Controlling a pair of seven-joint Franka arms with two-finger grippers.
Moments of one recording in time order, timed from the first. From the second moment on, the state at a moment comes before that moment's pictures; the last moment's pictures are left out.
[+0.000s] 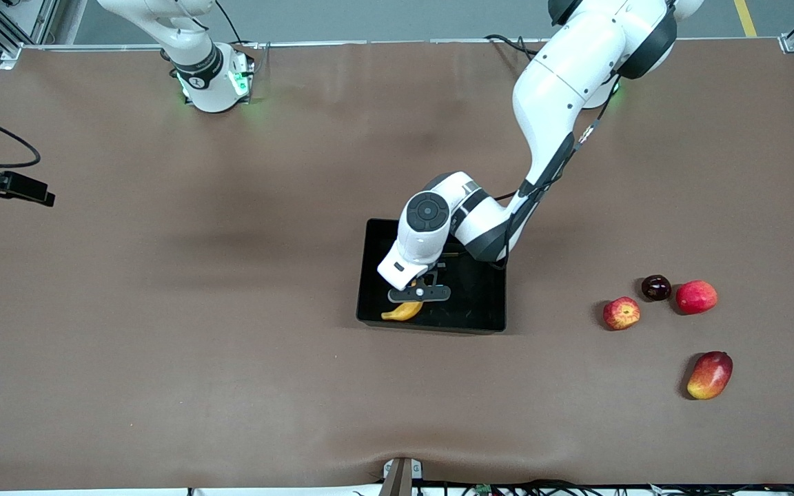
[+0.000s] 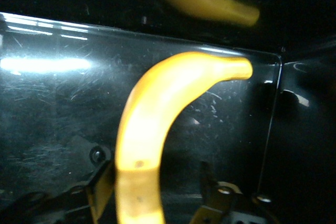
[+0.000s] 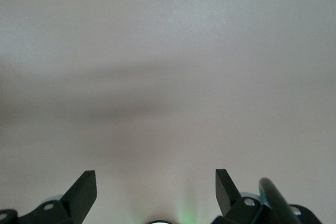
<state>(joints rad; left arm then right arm) -0.52 0.90 -0.27 -1.35 0.24 2.31 -0.89 -0.04 0.10 -0.09 -1.56 -0.01 1.49 -0.03</state>
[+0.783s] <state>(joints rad) -0.50 0.87 -0.25 -1.31 0.24 2.31 -0.89 -0.04 0.14 -0.08 -1.56 0.01 1.49 -0.03</state>
